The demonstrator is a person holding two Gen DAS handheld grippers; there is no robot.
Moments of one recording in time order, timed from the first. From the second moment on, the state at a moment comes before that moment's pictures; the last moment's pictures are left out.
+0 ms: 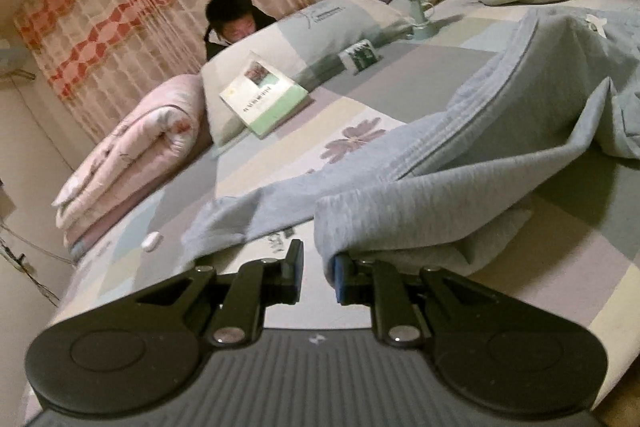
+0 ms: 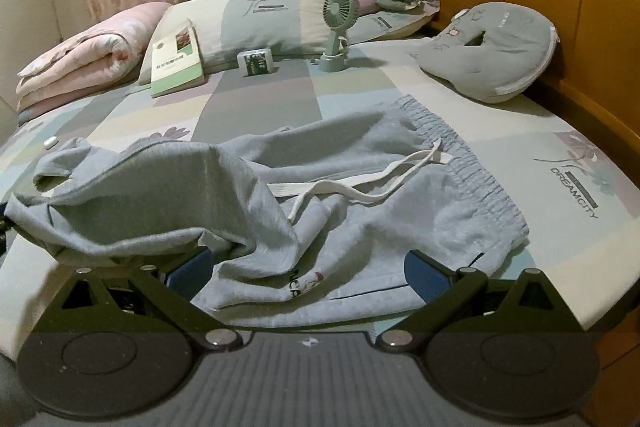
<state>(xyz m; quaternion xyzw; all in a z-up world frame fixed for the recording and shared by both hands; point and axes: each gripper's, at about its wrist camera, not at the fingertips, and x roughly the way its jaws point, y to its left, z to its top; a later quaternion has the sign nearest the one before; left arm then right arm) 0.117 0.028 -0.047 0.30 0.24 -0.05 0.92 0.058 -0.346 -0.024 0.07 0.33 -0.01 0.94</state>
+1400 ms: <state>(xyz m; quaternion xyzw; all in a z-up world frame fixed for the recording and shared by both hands) 0.101 0.039 -0.011 0.22 0.32 -0.19 0.90 0.076 -0.246 -0.033 0.00 0.36 0.17 0.92</state>
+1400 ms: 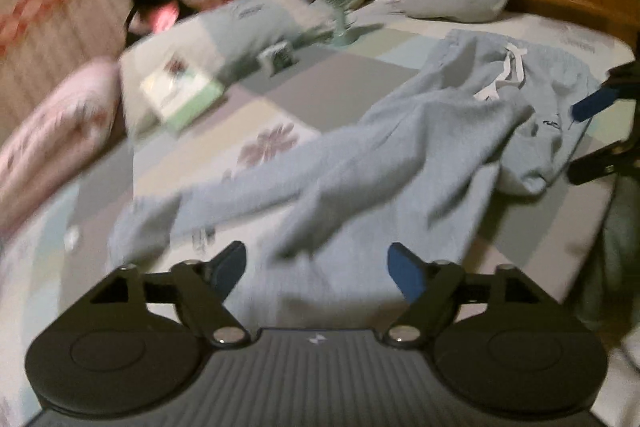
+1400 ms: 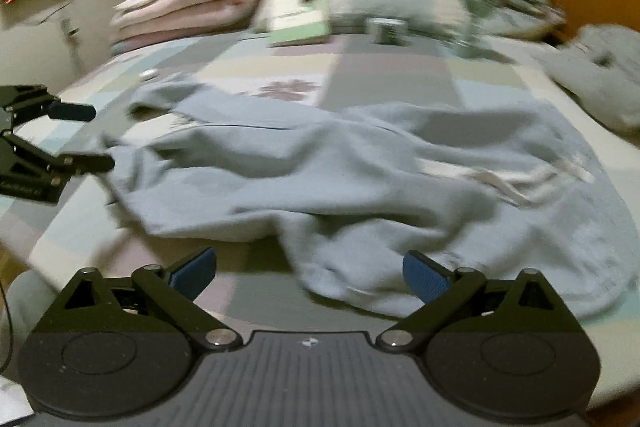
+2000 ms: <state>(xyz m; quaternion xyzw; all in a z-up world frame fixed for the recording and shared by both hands) 0.079 0.171 -0.047 0.10 0.37 -0.13 0.91 0.130 -0.012 -0.007 -0.20 0.32 0.31 0.87</state>
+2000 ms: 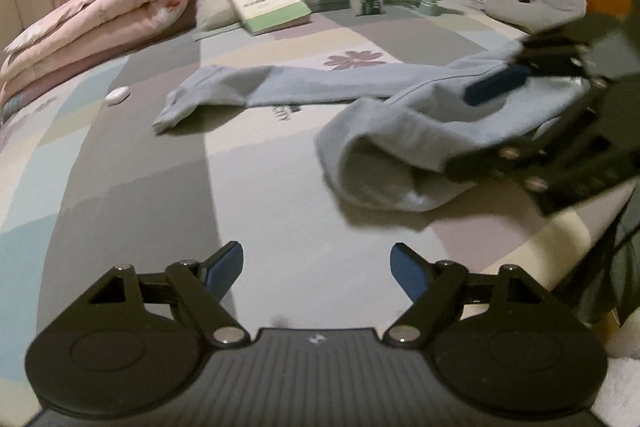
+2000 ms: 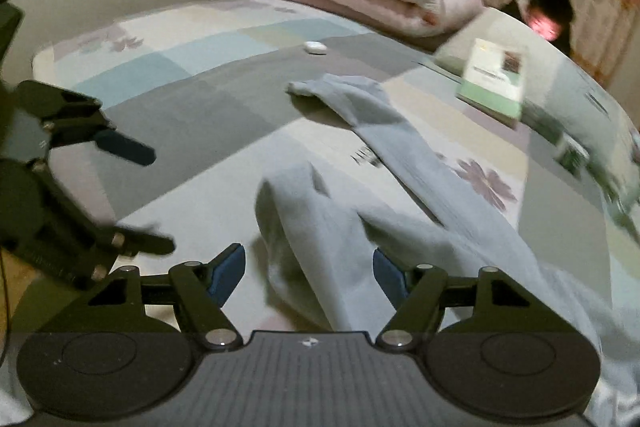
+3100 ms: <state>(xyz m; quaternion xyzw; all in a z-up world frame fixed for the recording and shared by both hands) 0.090 0.092 -0.049 0.13 0.36 -0.18 0.91 0.170 -0.230 -0.018 -0.11 0.38 0.03 0.92</state>
